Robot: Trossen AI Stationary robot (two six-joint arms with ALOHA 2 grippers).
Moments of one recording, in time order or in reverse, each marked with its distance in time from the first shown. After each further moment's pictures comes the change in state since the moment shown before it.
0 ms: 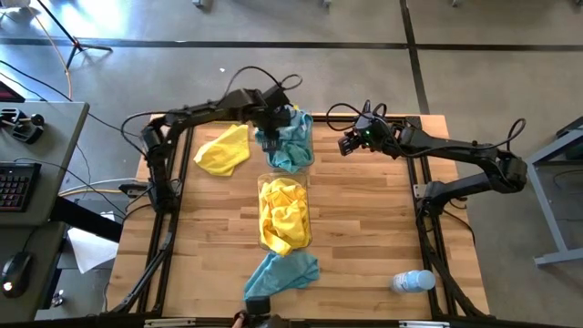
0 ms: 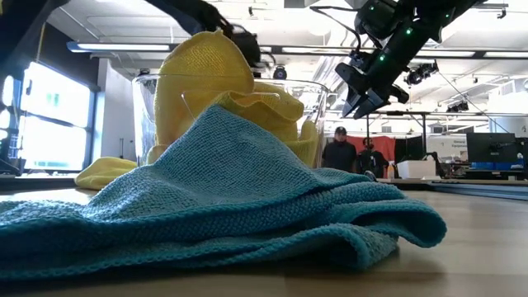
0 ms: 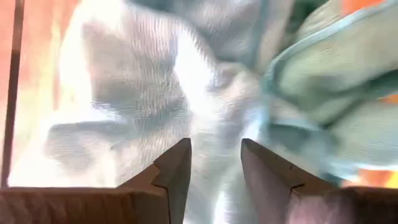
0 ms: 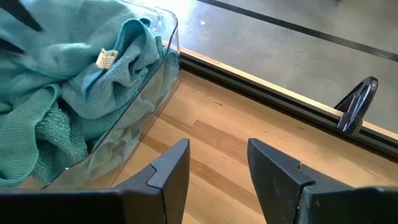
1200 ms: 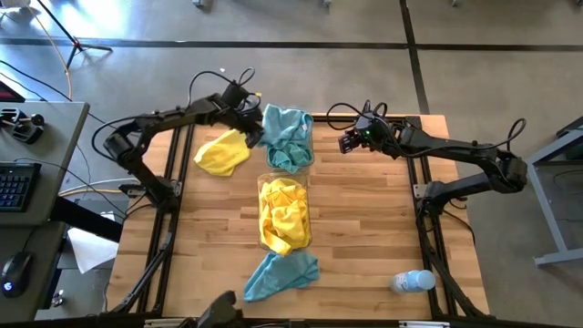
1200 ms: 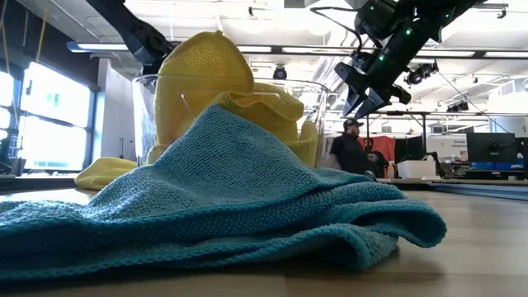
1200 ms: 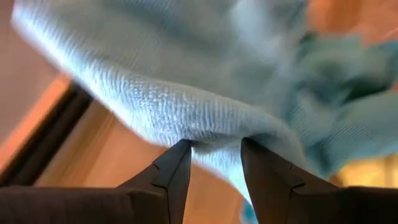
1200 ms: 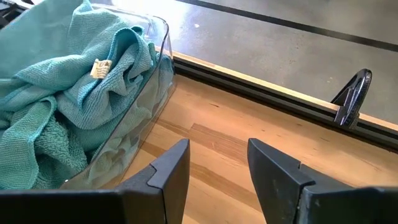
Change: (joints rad) left arm 0.250 -0.279 -0.560 0.498 0.424 -0.255; right arm 0.000 0.000 0.000 0.000 0.023 0.063
